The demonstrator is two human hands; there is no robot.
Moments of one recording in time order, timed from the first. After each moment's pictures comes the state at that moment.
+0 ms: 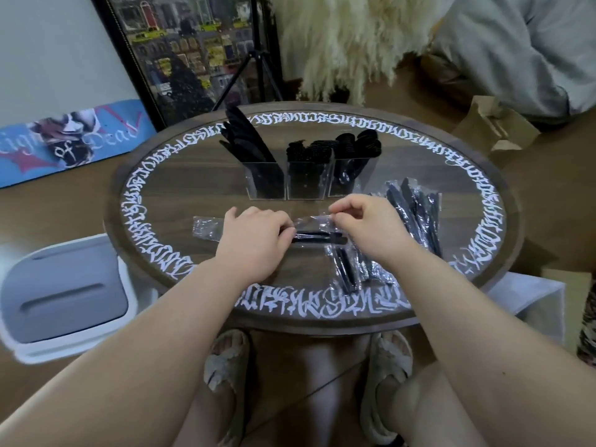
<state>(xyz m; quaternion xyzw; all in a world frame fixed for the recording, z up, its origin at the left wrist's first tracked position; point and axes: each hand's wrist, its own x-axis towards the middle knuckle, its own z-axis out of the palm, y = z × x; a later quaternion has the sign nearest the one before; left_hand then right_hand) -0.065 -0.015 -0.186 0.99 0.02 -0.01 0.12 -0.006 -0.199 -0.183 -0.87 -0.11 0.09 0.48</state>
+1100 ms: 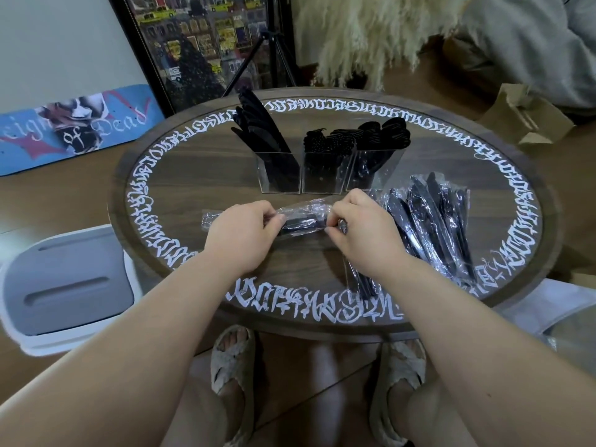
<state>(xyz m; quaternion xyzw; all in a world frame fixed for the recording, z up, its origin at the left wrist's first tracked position) -0.057 0.017 -0.197 0.97 0.12 0.00 0.20 -0.007 -0.169 -0.209 -0.93 -0.27 -0.02 0.25</state>
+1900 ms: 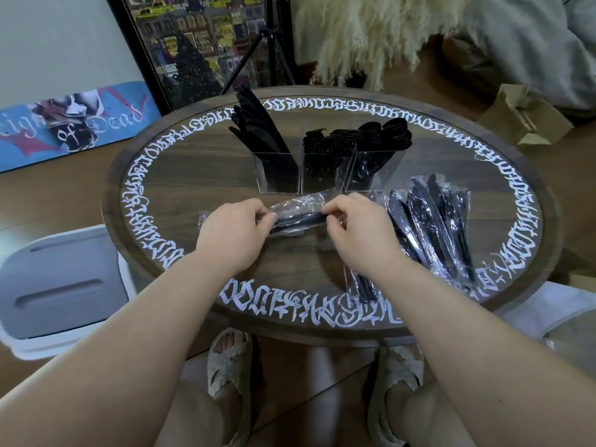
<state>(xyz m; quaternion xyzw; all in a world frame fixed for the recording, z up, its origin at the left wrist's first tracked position) -0.053 0.025 -0.199 0.97 0.14 0.01 0.20 -0.007 -0.159 -0.201 -0.93 -0.19 0.01 0.30</state>
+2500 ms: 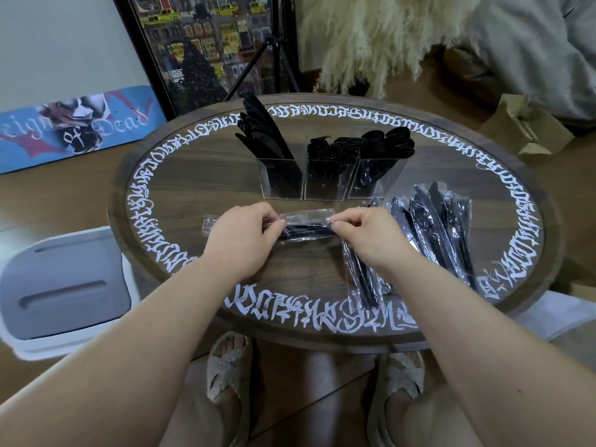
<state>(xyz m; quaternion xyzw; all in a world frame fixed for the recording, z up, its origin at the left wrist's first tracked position) -0.056 0.022 -0.197 0.96 0.12 0.02 0.23 0.005 -0.166 -0.202 -0.85 -0.06 0.16 0.51</state>
